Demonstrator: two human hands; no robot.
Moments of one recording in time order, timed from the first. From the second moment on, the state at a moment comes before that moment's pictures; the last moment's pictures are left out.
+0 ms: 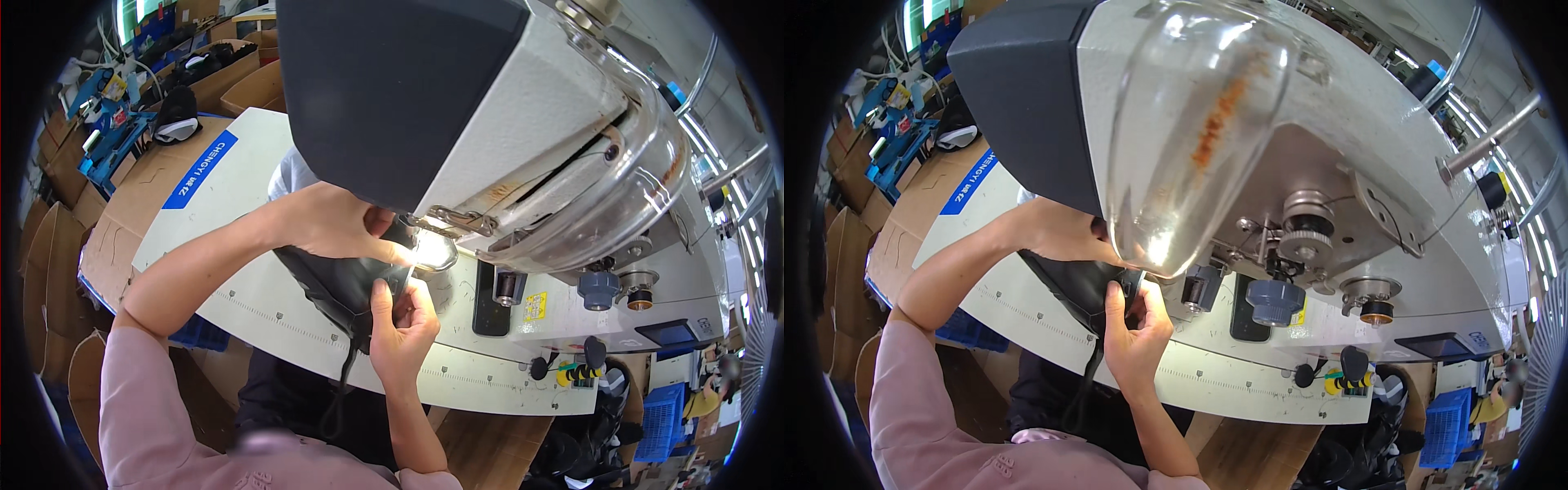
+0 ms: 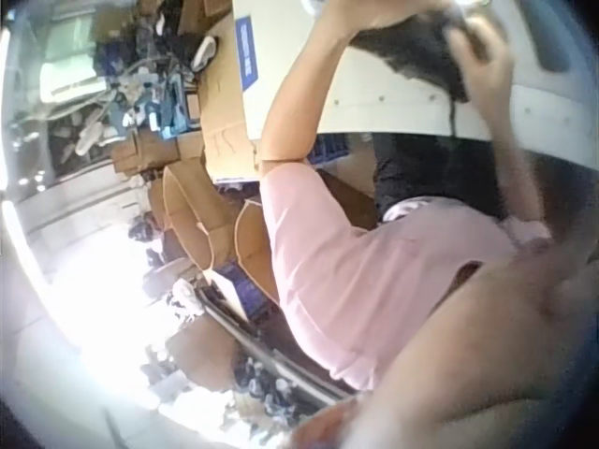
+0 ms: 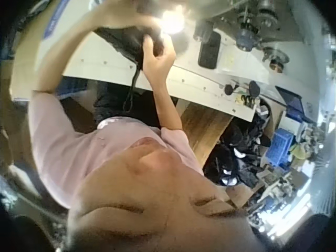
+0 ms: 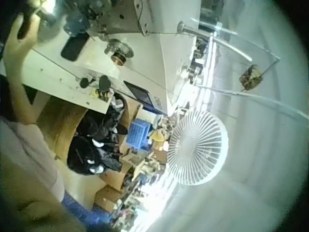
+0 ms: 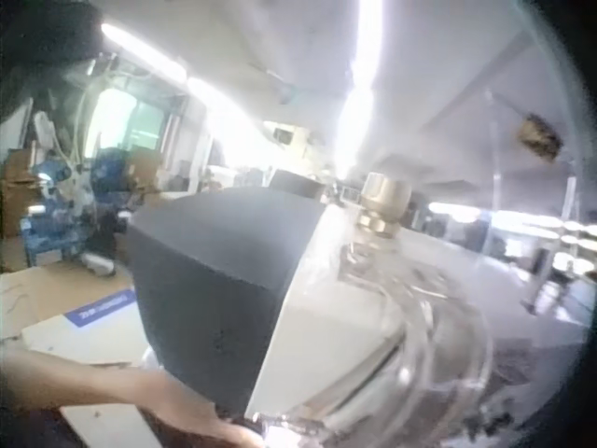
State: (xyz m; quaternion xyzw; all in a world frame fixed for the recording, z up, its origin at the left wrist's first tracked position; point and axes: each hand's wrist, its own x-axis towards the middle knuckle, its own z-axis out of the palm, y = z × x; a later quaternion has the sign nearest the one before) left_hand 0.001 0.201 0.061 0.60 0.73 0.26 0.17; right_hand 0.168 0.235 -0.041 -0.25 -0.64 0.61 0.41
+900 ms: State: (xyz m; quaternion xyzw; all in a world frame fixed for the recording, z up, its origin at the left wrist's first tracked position) left_hand -0.001 0.209 0.030 0.64 0.63 0.41 0.13; right_hand 0.169 0.251 -0.062 -0.27 -0.67 0.54 0.44
